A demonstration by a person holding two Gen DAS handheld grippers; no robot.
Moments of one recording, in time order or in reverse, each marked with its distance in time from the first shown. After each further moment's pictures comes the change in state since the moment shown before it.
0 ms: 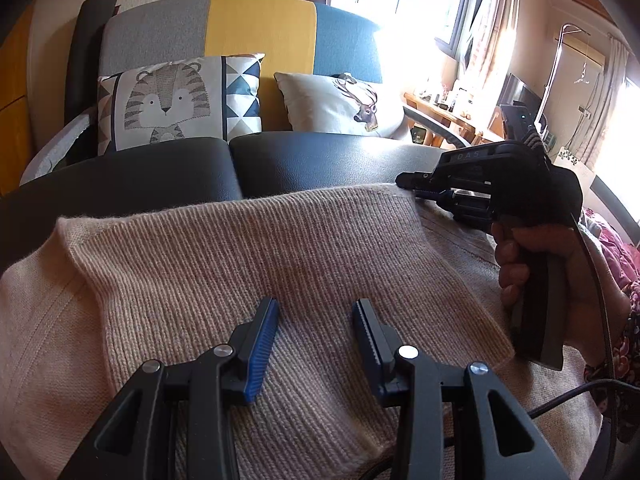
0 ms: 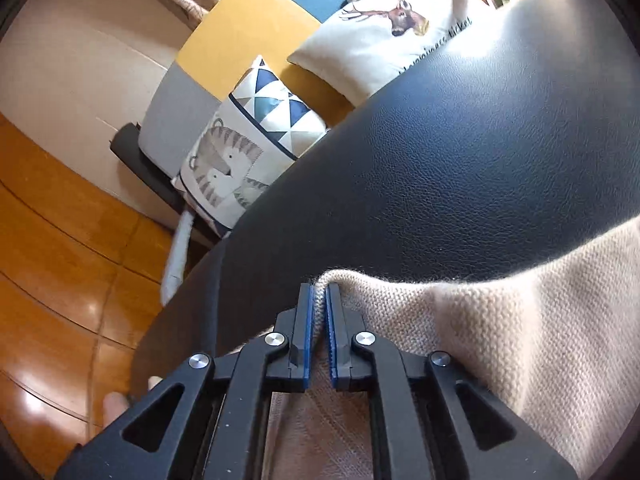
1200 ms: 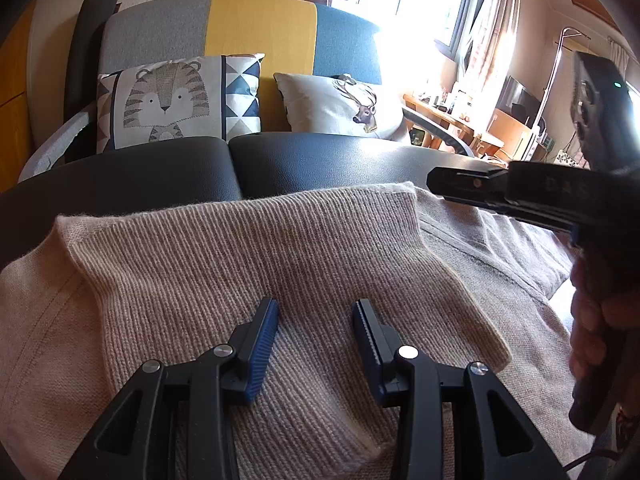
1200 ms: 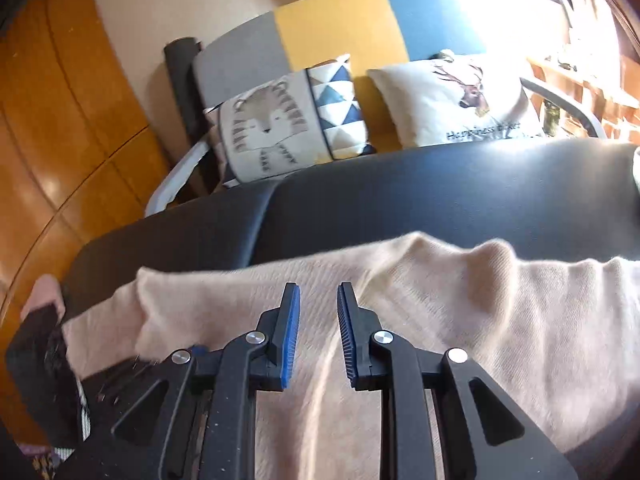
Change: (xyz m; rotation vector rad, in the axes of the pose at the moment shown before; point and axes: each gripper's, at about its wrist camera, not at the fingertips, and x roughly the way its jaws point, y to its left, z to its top) left arm 0.001 0.001 0.001 -0.013 -0.001 -0.012; right arm -0.050 0.099 -0.080 -0.534 -0.006 -0.216
